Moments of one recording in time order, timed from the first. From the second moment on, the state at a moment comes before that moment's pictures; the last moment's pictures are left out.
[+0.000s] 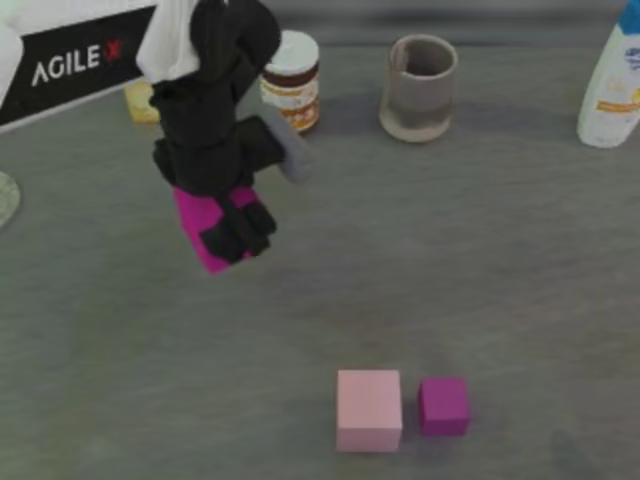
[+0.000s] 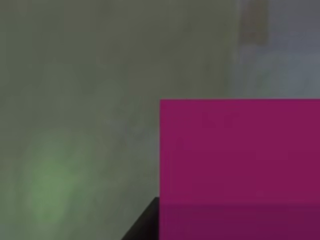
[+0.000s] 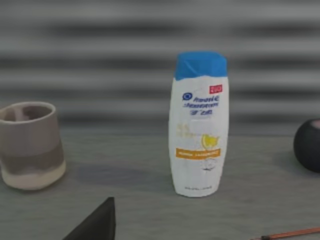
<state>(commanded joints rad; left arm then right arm) -0.46 2.12 1.69 -1.12 0.01 0.62 0.01 0.00 0.00 0.00 0.00 0.00</state>
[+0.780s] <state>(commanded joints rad) -0.70 1.68 1.14 -1.02 0.01 0.88 0.01 0.00 0.00 0.00 0.00 0.00</state>
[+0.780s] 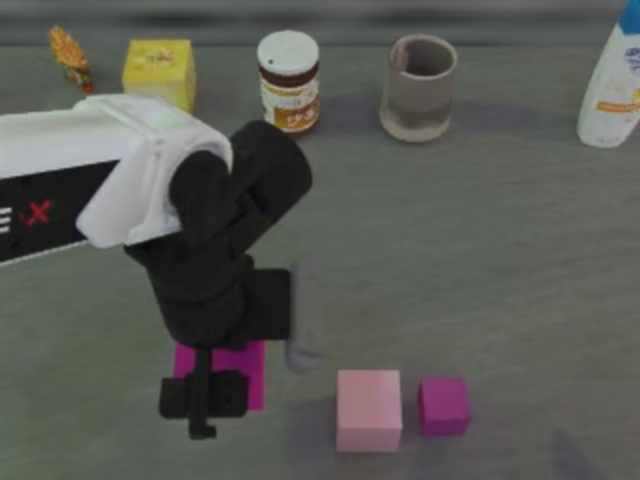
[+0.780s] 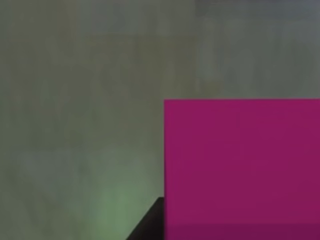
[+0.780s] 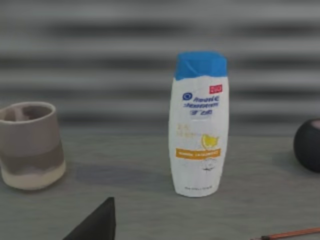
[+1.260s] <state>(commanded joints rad) -0.70 1.75 1.05 -0.86 0.01 0.88 0.01 0.00 0.00 0.00 0.00 0.00</state>
